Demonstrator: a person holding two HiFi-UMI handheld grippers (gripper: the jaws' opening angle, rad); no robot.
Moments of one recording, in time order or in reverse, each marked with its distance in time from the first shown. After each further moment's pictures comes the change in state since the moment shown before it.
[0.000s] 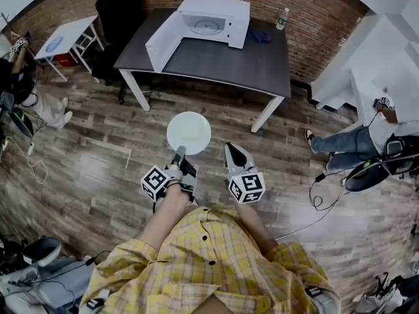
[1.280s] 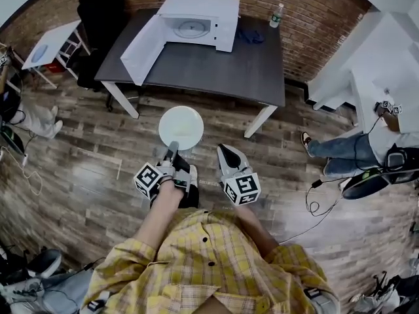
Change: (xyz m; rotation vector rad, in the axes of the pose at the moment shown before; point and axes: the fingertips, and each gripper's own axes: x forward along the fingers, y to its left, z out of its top) left arm 0.145 0.004 0.002 -0.036 -0.015 -0.010; right arm 0.075 -0.098 0.001 -0.037 0.038 0.048
